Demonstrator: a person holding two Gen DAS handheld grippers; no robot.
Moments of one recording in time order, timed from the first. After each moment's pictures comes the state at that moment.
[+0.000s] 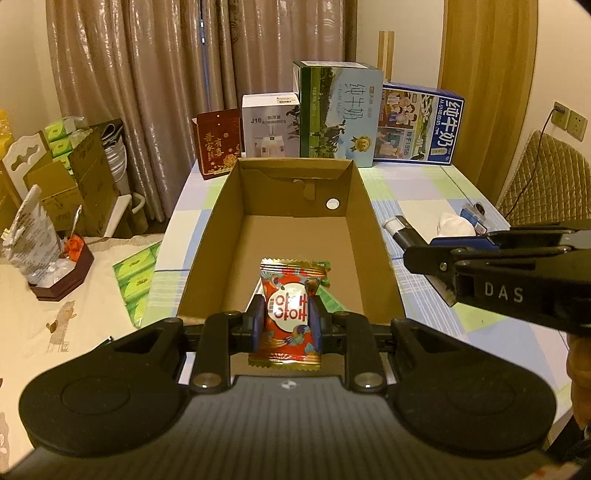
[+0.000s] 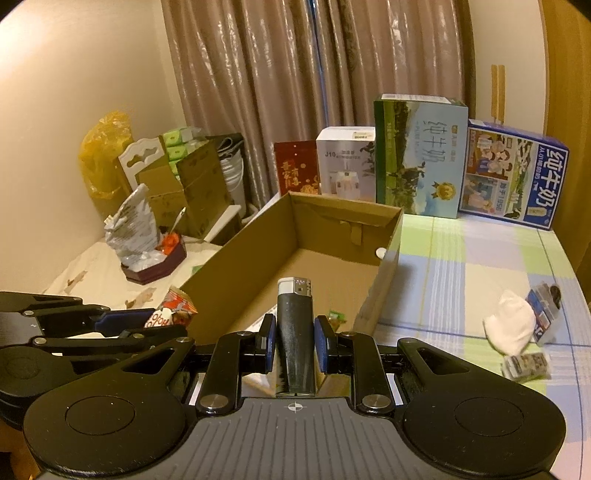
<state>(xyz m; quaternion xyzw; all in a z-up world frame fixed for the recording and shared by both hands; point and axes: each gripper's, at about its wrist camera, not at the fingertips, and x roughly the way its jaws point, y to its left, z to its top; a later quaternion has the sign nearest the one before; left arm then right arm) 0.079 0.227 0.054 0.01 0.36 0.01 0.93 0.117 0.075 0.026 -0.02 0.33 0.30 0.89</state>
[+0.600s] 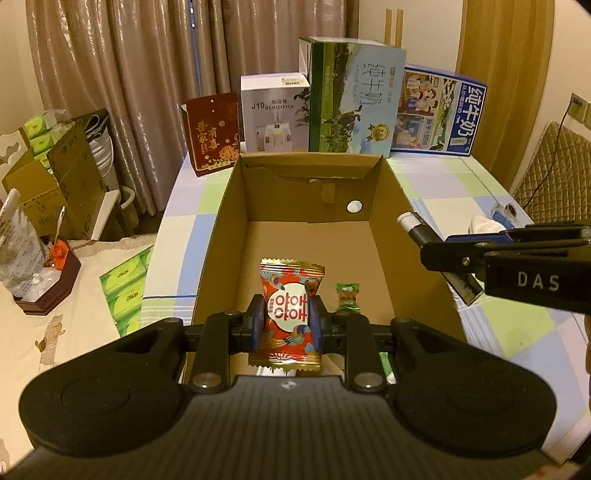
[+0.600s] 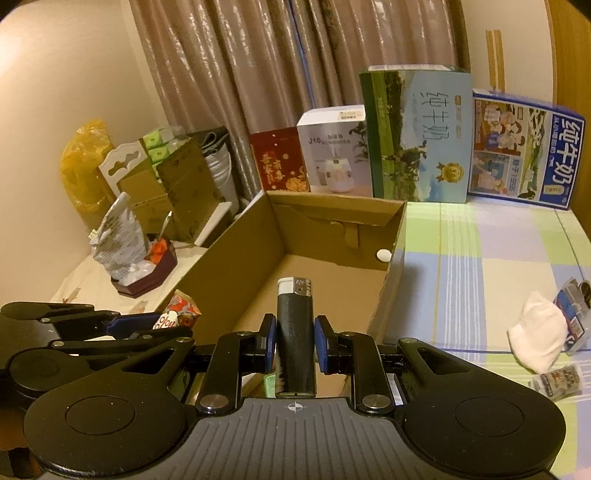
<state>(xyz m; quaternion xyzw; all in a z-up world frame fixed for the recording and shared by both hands) 0.174 0.262 0.024 0.02 0.38 0.00 0.92 0.199 0.092 0.002 0.01 0.37 0.29 0.88</state>
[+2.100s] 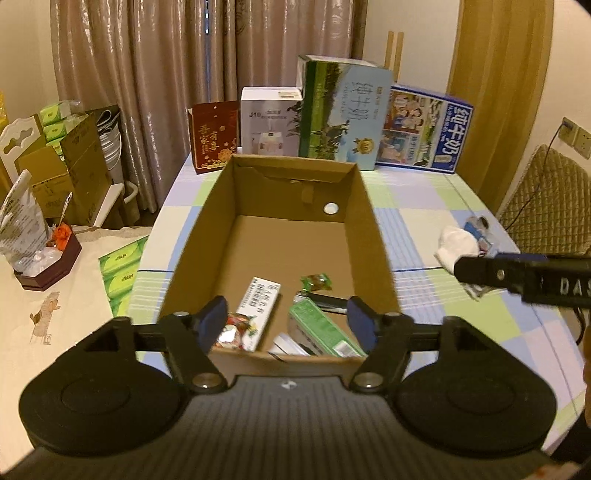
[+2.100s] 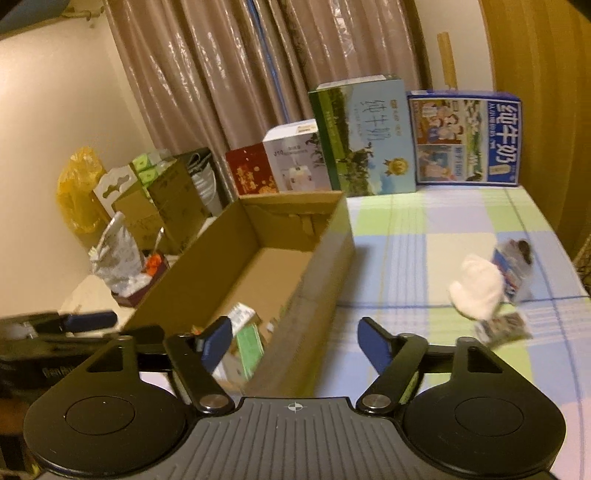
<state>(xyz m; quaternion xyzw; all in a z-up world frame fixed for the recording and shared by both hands) 0.105 0.224 0.046 -0.02 0.36 0.01 0.93 0.122 -0.004 0.027 0.05 0.35 0.26 0.90</state>
